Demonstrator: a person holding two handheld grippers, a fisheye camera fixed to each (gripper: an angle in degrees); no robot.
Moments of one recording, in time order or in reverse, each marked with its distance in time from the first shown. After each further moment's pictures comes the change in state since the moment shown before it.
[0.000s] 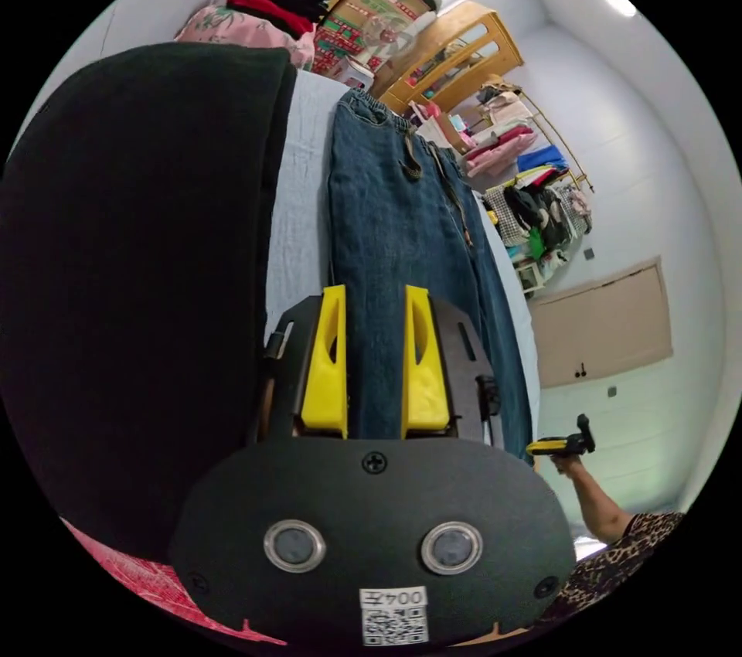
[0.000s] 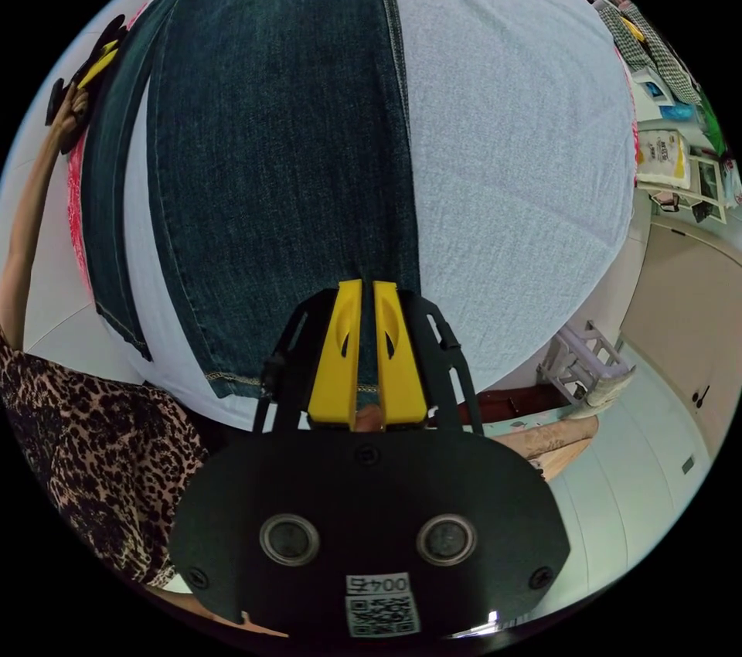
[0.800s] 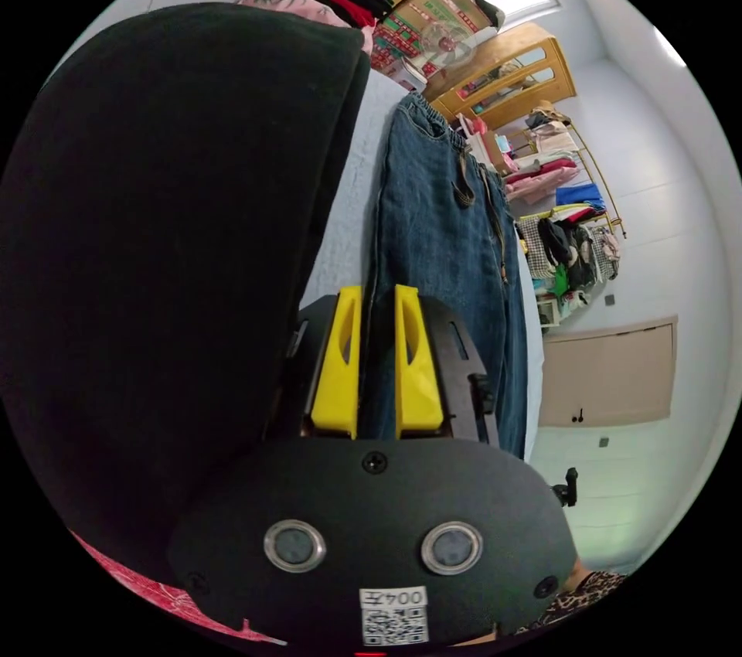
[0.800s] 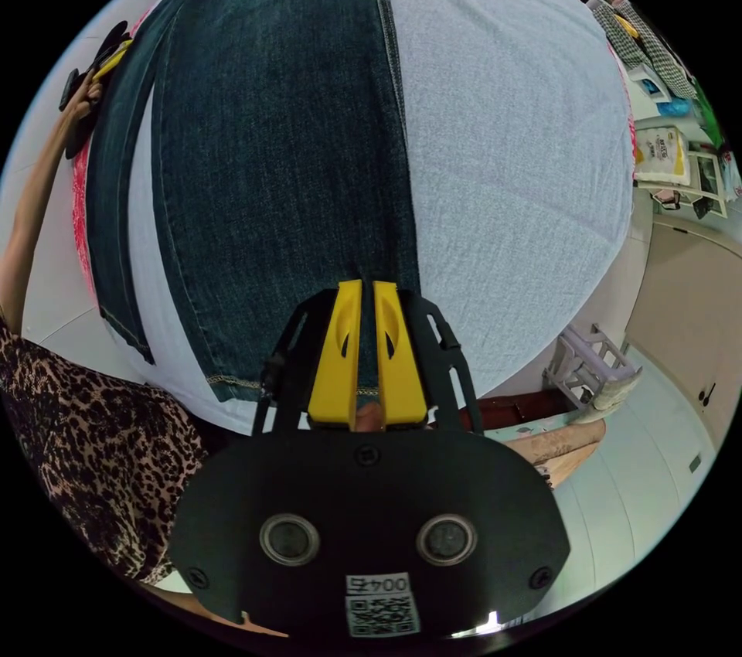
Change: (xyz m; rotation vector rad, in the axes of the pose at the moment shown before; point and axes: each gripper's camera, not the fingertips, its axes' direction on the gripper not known) left arm -0.063 -0.042 -0.043 0.002 -0.063 -0.180; right arm 0.005 0.010 0.013 0.034 -0.019 0.008
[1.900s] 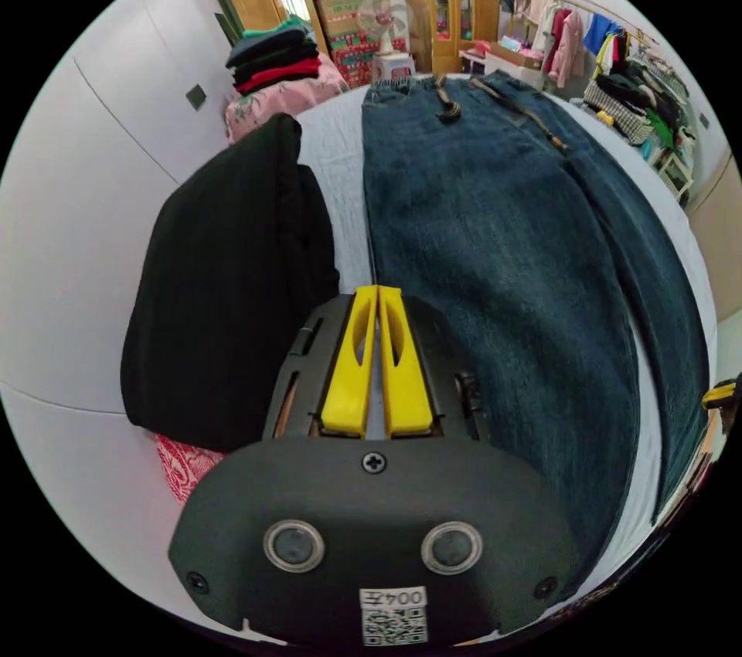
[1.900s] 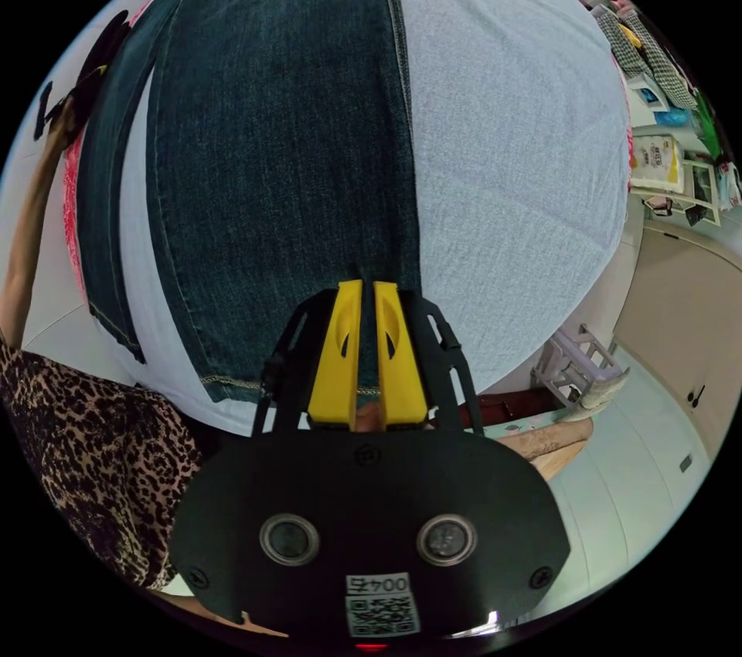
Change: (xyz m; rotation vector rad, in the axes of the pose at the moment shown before) left arm 0.199 0.140 -0.123 0.032 -0.677 0.469; right arm -0.020 -0.005 0.007 -0.012 0.050 -0.011
